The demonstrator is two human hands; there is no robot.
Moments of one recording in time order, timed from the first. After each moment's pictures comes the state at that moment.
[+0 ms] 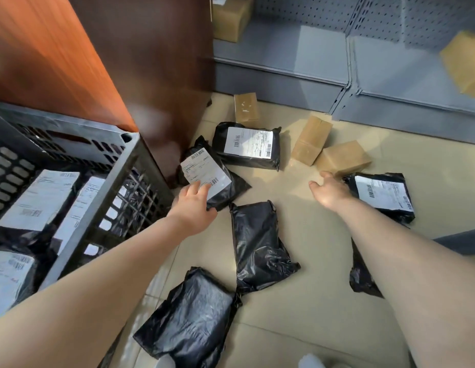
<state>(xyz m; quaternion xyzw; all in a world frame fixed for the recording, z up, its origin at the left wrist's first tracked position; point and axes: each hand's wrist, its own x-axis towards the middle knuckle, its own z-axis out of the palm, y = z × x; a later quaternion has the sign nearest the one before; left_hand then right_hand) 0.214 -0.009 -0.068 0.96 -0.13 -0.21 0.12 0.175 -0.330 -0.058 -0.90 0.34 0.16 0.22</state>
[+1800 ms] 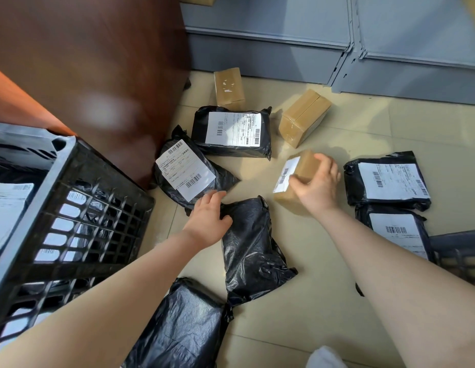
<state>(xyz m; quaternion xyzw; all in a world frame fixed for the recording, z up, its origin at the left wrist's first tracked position) 0.210 -0.075 -0.122 0.92 -0.14 -0.27 0.24 0.183 -0.332 -0.136 -0.87 0.31 -0.09 0.36</state>
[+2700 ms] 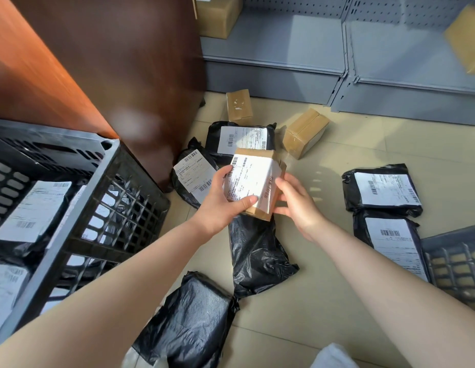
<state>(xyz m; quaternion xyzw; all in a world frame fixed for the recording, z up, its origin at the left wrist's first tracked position) 0.193 -0.075 -0.048 0.76 -0.06 -0.28 0.59 0.148 -0.261 -0.062 -0.66 0.23 0.07 0.71</state>
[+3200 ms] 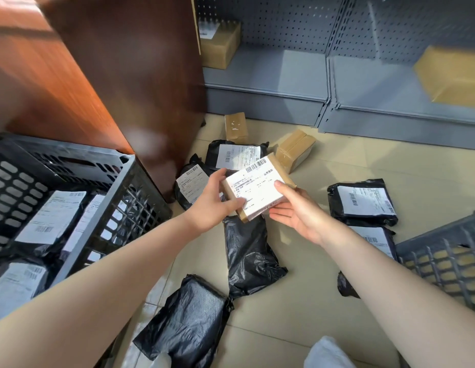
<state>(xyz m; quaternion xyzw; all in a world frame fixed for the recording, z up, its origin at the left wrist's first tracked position) 0.182 -0.070 0.019 0.81 -0.11 -0.26 0.52 0.122 -0.274 0.006 -0.58 0.30 0.11 0.75</state>
